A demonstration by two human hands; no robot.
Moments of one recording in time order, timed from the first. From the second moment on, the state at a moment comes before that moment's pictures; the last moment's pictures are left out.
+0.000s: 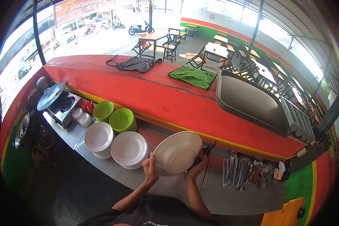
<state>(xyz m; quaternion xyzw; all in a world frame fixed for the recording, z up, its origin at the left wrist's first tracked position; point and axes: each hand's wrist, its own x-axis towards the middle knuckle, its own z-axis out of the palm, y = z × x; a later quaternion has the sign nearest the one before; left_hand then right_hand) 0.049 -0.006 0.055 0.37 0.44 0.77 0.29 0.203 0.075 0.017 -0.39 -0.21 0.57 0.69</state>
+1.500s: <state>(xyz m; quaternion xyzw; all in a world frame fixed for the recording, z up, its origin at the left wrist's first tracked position) 0.000 -0.007 0.079 0.42 0.48 0.62 0.47 0.202 0.056 0.074 -0.34 -0.61 0.38 0.61</state>
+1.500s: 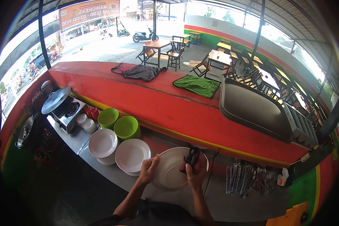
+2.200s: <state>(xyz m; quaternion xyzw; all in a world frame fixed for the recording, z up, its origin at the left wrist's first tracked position) 0.024 0.011 0.069 0.08 0.39 0.84 0.36 0.177 0.017 0.043 -0.34 -0.70 0.32 0.54</state>
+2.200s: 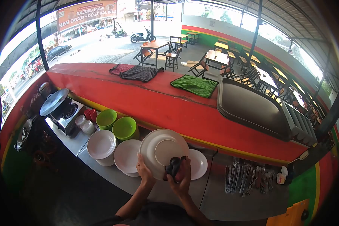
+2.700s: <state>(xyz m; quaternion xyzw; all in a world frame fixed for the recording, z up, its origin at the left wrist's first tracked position) 0.038 0.001 0.103 0.24 0.47 0.70 0.48 0.172 0.013 0.062 -0.30 -0.81 0.20 0.47</state>
